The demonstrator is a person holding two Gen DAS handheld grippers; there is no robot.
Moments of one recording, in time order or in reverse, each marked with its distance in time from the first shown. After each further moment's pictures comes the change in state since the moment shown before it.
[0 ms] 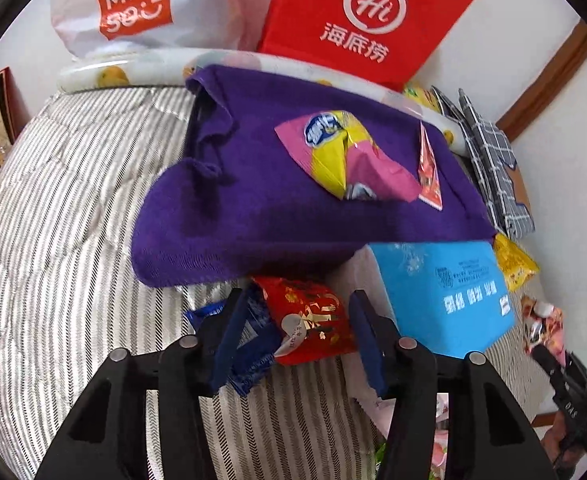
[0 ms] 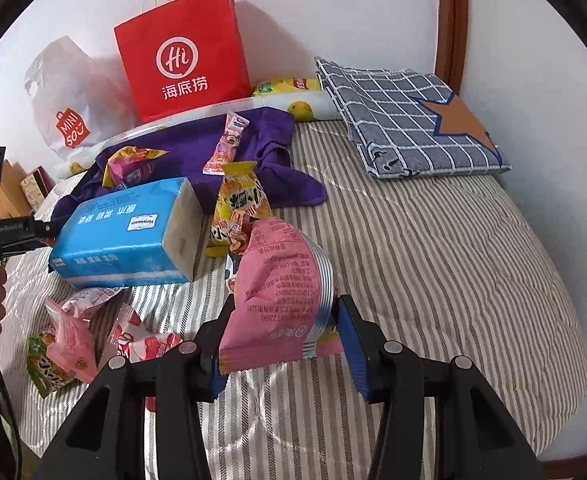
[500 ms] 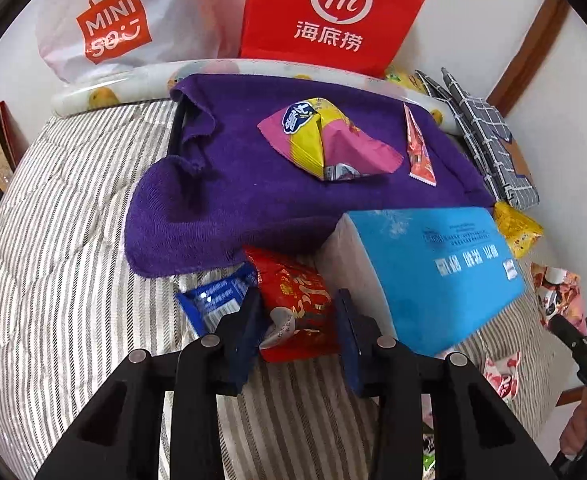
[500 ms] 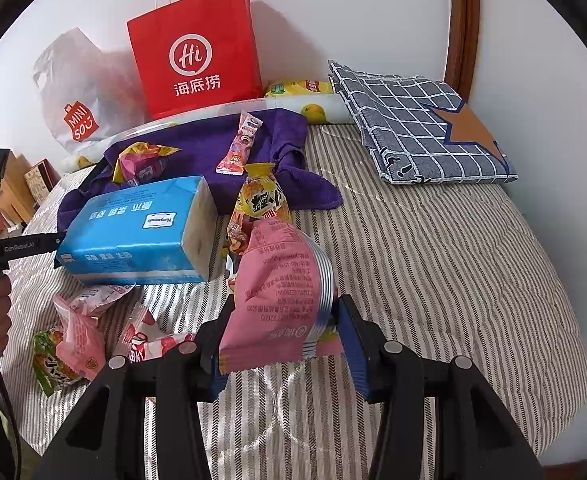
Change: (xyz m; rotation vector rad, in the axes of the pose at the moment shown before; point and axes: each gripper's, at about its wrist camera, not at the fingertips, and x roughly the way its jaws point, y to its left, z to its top) left arm -0.003 -0.017 -0.017 0.106 -0.034 0.057; right arm -0.004 0.011 -0.001 -0.018 -0.003 0.004
